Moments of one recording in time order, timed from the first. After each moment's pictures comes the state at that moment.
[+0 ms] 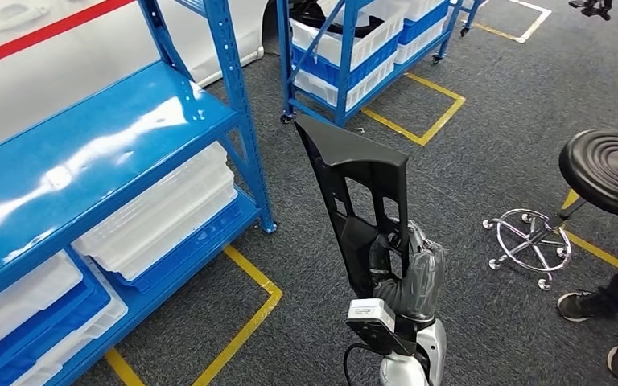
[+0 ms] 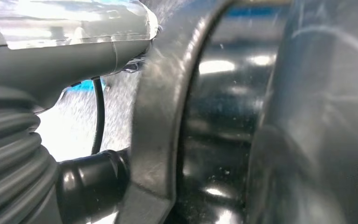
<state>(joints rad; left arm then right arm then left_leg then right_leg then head) -0.02 -0.11 0.17 -0.18 -1.57 -0.05 -0.33 -0.09 0.16 0.40 -1.56 0.66 -0.70 -0.60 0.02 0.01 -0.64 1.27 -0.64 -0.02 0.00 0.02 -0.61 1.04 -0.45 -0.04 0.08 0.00</state>
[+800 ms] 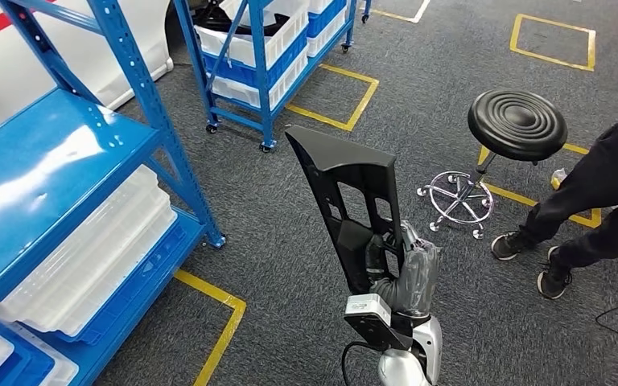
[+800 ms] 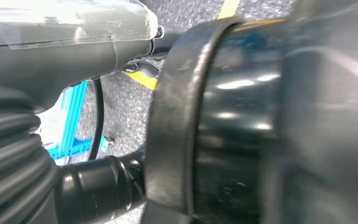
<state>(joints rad) -0.03 -0.11 0.15 -0.18 -1.57 -0.06 -0.33 -0.12 0.14 0.42 -1.50 0.63 -0.70 -0.60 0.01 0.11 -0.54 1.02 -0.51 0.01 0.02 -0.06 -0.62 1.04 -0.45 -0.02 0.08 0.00</state>
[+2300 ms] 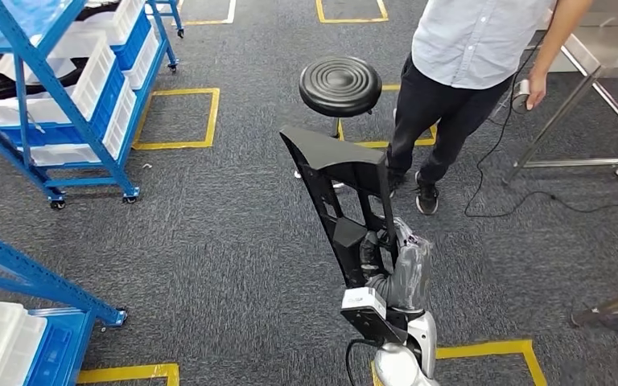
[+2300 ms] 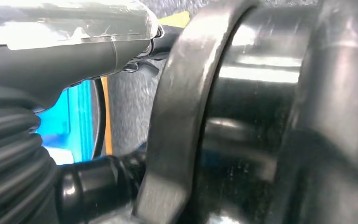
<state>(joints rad) -0.03 -0.10 0.15 -0.18 -1.56 -0.08 -0.37 -0.16 0.14 0.44 -1.45 0.59 -0.70 -0.61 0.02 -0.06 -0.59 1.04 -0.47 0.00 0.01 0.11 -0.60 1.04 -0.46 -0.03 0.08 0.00</state>
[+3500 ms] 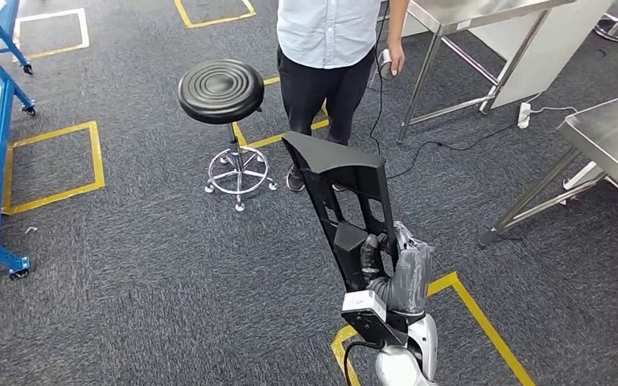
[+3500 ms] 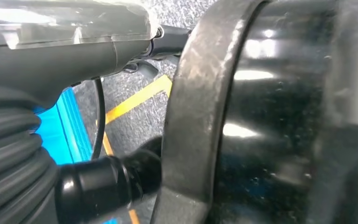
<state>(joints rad) -0.03 -0.11 0.14 -0.18 -1.57 -0.08 -0.36 -0.16 0.13 0.44 -1.43 0.59 -0.70 -0.61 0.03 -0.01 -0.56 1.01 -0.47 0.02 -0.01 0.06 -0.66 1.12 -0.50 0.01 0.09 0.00</state>
